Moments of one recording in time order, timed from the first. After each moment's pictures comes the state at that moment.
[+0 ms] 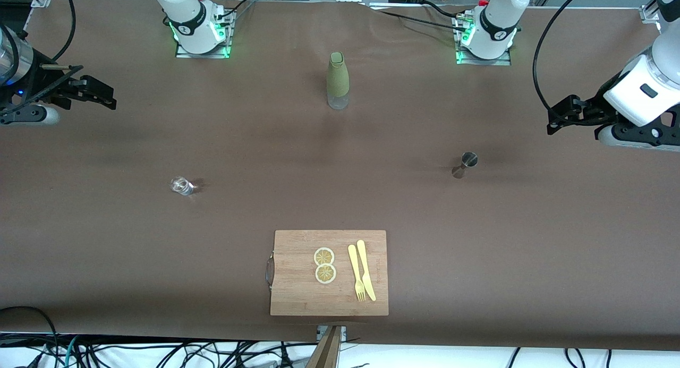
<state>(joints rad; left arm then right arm) -0.08 0.10 -0.02 -1.49 -0.03 1.56 -0.04 -0.04 0.00 0.09 -1.62 0.00 1.50 0.04</state>
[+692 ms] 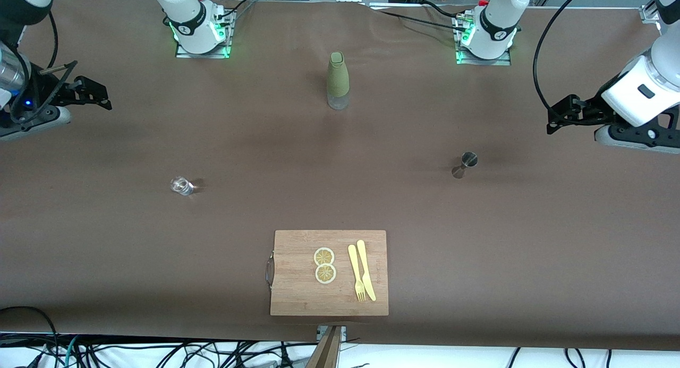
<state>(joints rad) -0.08 0.10 -0.02 -1.50 -0.03 1.56 0.08 -0.05 -0.01 0.00 -1.77 0.04 1.62 -0.44</state>
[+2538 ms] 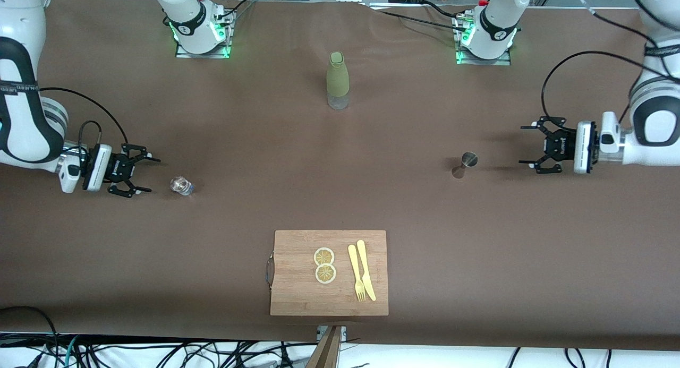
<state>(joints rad) 0.12 0.43 0.25 -2.00 -0.86 1.56 2.13 -0.21 0.54 -0.12 -1.94 0.92 1.95 -2.10</state>
